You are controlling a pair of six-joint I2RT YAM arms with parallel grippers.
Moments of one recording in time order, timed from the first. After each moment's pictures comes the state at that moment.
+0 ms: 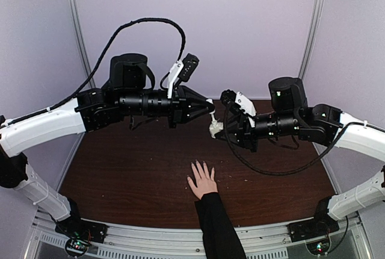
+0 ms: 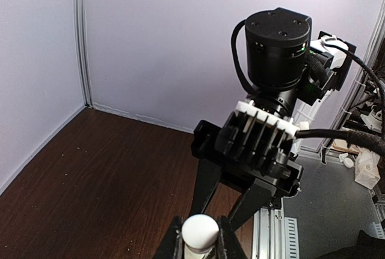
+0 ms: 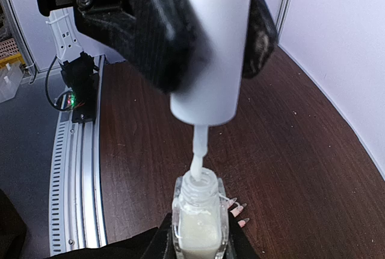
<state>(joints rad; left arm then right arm) -1.02 1.45 1.40 -0.12 0.40 -0.06 0.93 1.20 1.13 -0.35 -0.31 -0.18</state>
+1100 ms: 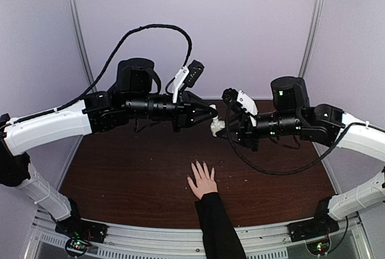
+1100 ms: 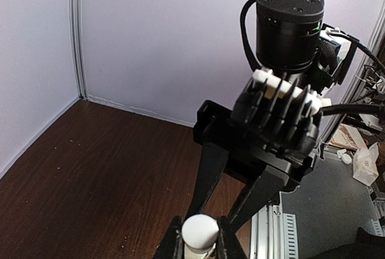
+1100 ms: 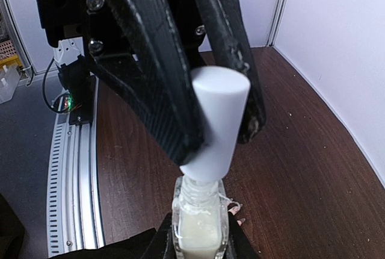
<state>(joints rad) -1.02 1.48 1.38 -0.10 0.42 -0.08 0.93 1.18 1.13 -0.35 -0.29 -0.18</state>
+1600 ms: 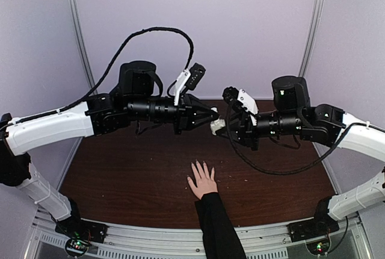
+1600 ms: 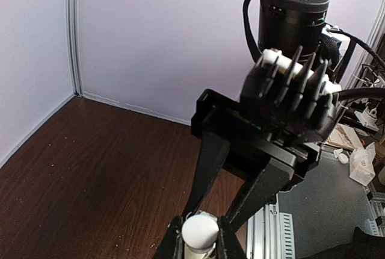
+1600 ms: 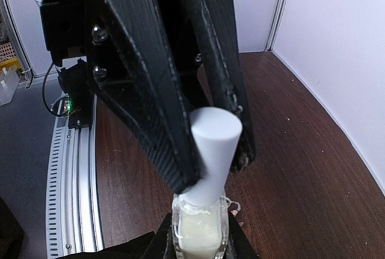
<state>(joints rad) -1.02 1.49 1.36 -0.08 0.43 -0.09 0.94 1.18 1.13 -0.33 -0.29 -0.18</state>
